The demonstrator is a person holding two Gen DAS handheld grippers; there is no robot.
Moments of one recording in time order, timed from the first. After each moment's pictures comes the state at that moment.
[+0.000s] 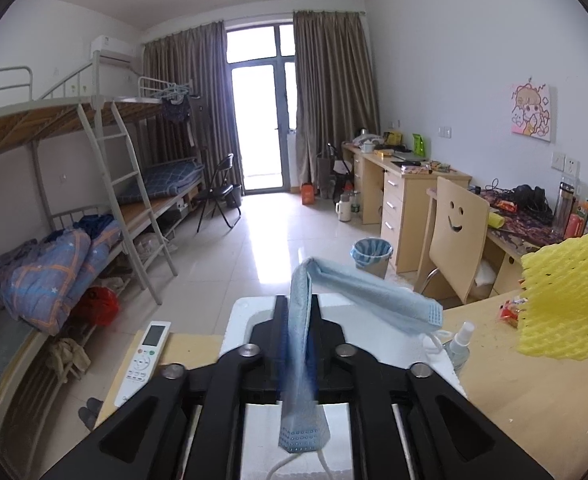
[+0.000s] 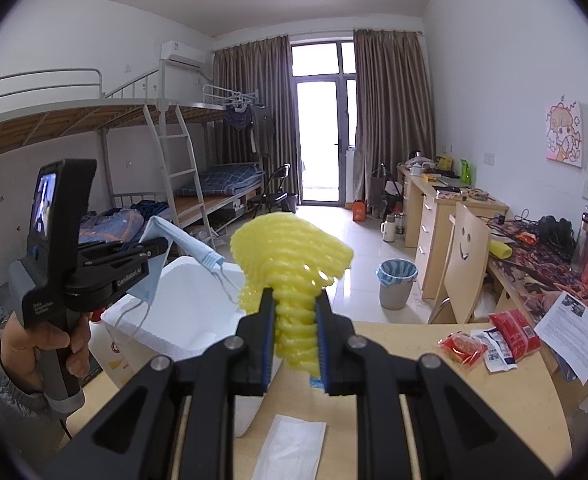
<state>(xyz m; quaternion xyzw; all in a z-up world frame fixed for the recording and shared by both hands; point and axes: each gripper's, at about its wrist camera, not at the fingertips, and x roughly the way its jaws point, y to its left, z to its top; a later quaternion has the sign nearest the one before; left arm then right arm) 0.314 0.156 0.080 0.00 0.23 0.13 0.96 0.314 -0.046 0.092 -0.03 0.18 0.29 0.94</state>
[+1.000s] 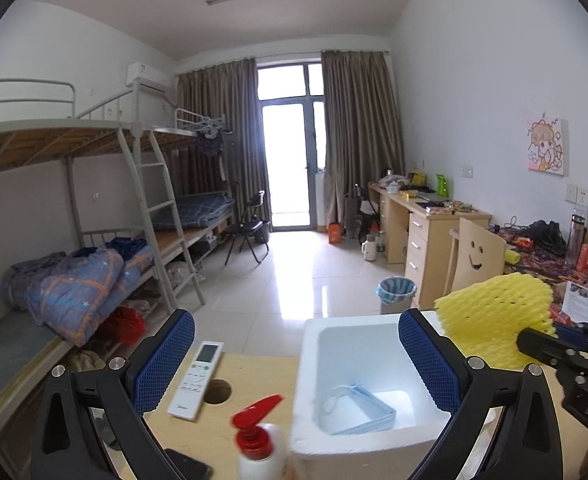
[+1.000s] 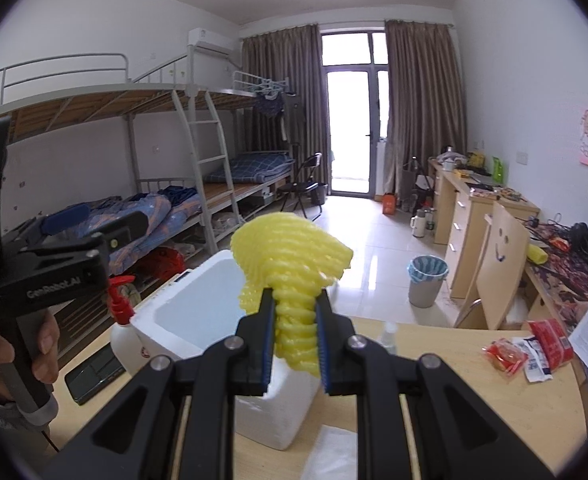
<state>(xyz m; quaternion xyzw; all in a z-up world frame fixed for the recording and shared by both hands) 0.250 0.180 0.106 0.00 0.16 0.18 0.97 0.327 0.002 0.083 -0.05 0.20 0.34 0.92</state>
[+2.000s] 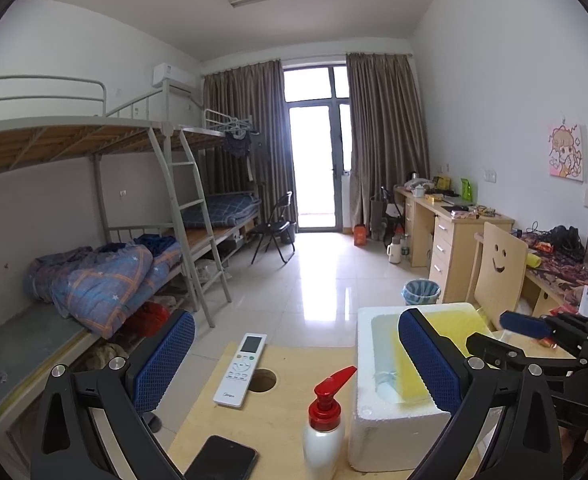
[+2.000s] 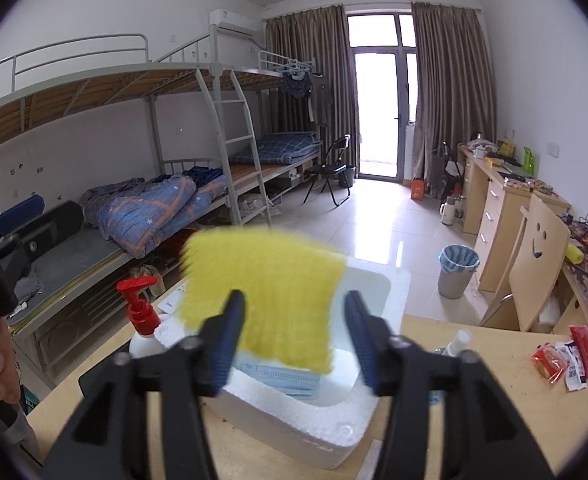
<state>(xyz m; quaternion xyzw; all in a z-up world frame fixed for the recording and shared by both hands) 0.213 0.205 0.105 0.00 0.15 0.23 0.96 0.337 0.051 0.070 -0.06 0.23 0.38 0.89</state>
